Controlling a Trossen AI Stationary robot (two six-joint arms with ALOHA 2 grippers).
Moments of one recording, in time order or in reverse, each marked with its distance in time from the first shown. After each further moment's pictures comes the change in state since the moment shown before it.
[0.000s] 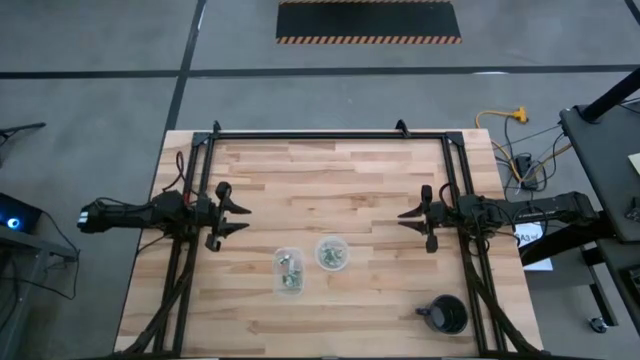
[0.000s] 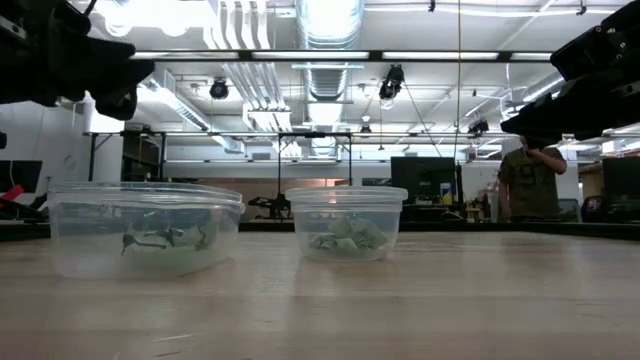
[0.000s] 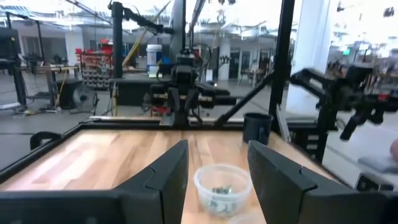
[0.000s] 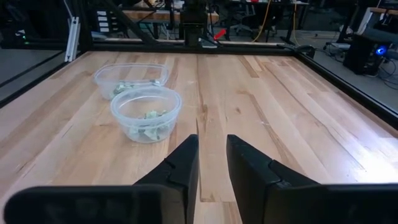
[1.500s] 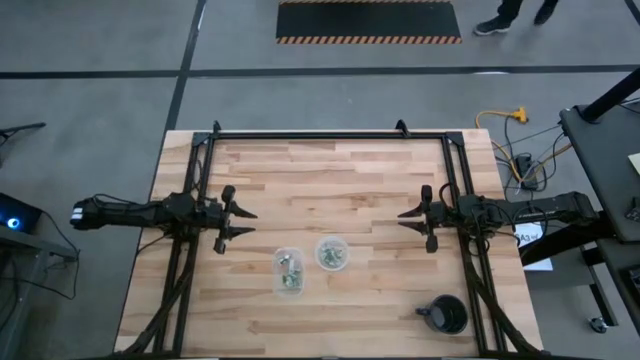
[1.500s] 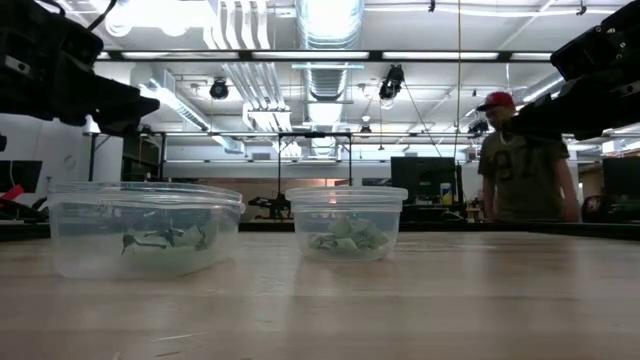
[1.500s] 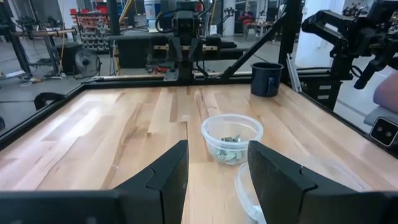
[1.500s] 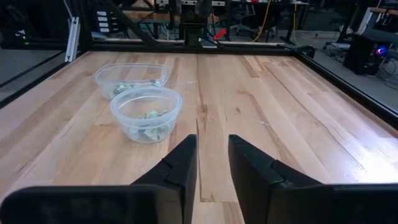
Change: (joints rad) left arm 0.000 0.119 0.000 -0.080 -0.011 0.067; right arm 0.000 0.000 0.000 0.000 0.000 0.002
